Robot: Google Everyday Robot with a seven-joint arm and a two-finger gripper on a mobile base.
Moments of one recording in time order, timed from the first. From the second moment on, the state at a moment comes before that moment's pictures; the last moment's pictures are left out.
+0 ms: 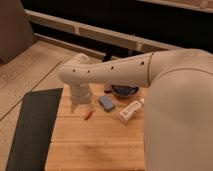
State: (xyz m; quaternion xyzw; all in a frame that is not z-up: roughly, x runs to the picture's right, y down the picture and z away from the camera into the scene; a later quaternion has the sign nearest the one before) arm -0.108 0.103 0.703 -0.26 0.23 0.64 0.68
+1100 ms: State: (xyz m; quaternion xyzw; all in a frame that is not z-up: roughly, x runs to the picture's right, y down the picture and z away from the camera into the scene) arm -0.094 0.072 0.720 -0.25 0.20 0.67 0.67
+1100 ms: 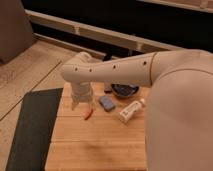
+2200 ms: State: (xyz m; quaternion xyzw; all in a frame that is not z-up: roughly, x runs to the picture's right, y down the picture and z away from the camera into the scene) arm -0.014 -0.005 0.778 -0.19 0.14 0.67 0.70
